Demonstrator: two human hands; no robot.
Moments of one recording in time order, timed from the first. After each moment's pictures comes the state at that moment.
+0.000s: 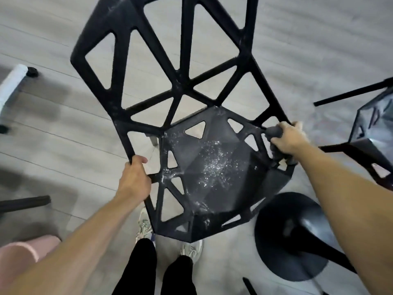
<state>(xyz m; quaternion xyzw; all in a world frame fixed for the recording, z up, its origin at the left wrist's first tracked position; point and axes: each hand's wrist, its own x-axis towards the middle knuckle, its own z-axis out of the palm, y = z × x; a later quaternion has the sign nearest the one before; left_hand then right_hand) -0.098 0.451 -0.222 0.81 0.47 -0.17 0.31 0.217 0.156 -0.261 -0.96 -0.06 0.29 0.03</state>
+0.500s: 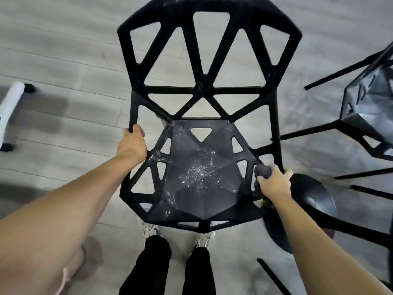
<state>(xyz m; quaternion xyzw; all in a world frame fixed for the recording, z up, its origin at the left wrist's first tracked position) -0.059 0.532 -0.219 0.88 0.37 -0.20 0.21 0.012 0.136 -0.265 -0.93 0.15 0.29 0.15</state>
